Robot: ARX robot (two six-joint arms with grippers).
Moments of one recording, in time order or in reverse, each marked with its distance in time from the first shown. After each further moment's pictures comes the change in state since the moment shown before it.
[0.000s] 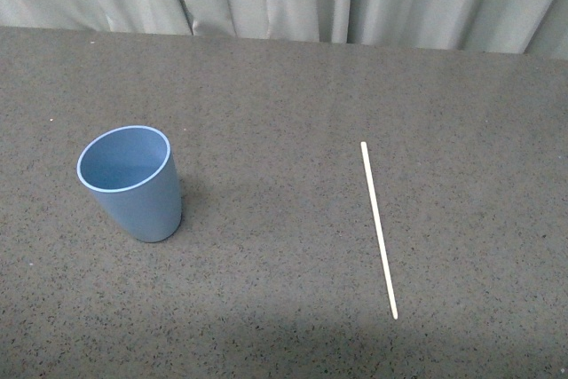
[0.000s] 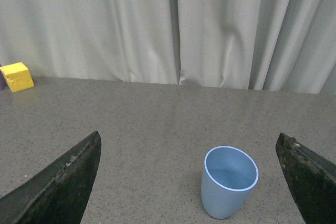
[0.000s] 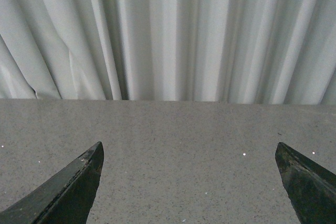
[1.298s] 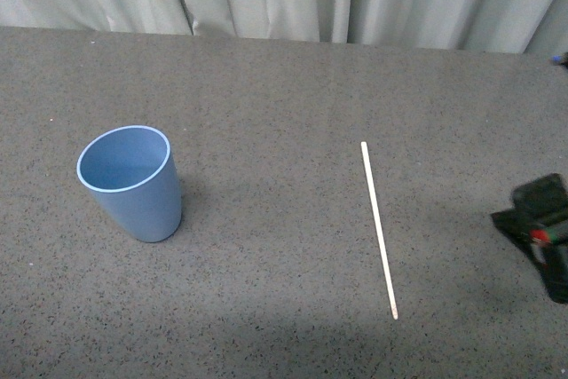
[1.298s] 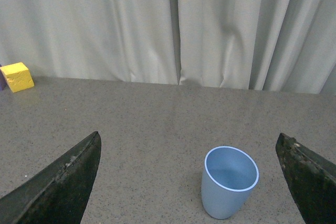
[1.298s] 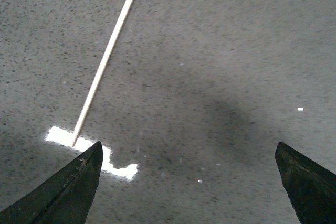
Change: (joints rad) left arm 0.000 0.000 0.000 0.000 0.000 0.000; right arm 0.267 1.461 0.565 -0.024 0.006 -0.132
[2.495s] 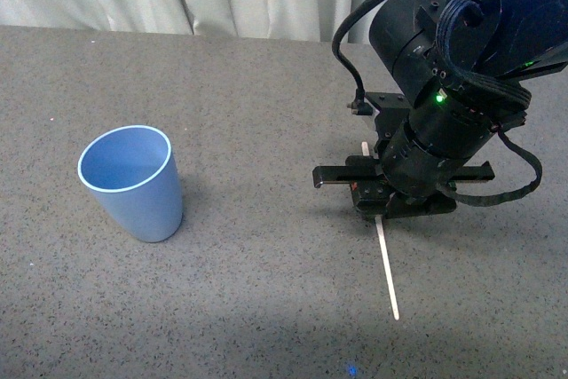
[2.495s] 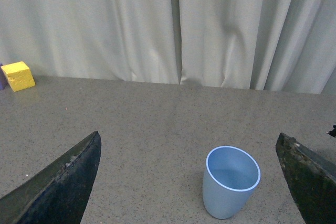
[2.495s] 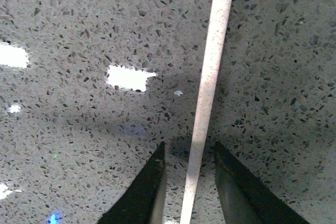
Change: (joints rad) left arm 0.000 0.000 0.000 0.000 0.000 0.000; right arm 0.122 0.779 0.718 -0.346 -0.070 0.404
